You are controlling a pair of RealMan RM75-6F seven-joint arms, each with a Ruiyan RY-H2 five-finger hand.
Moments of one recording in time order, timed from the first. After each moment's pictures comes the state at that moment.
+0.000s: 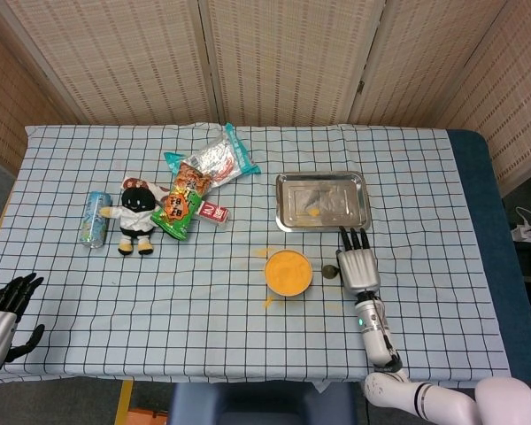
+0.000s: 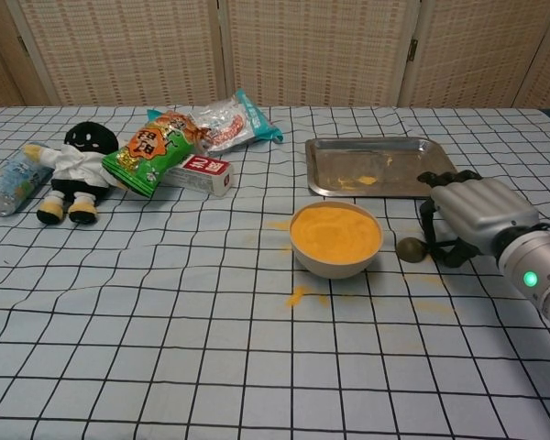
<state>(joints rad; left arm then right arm) -0.09 -1.10 0.04 -1.45 1.58 1.46 -0.15 0.55 -1.86 0.20 -1.18 -1.06 1.15 -0.71</state>
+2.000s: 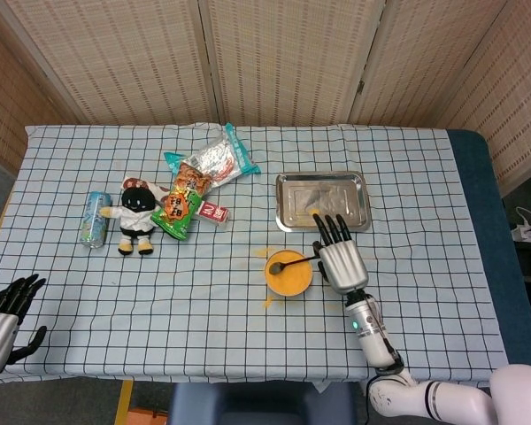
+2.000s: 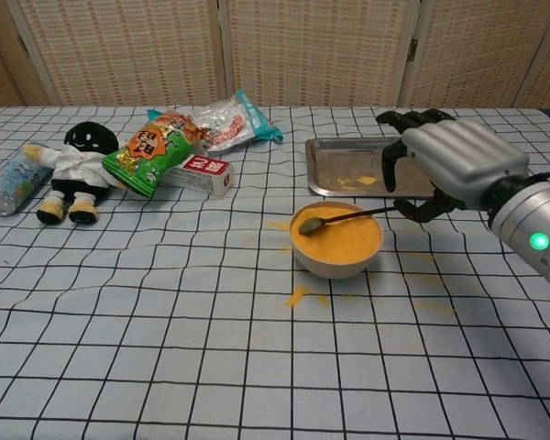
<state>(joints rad) -0.09 -1.10 0.04 -1.48 1.60 1.48 -0.13 0.60 -1.75 0.14 -1.37 -1.23 1.27 -0.62</state>
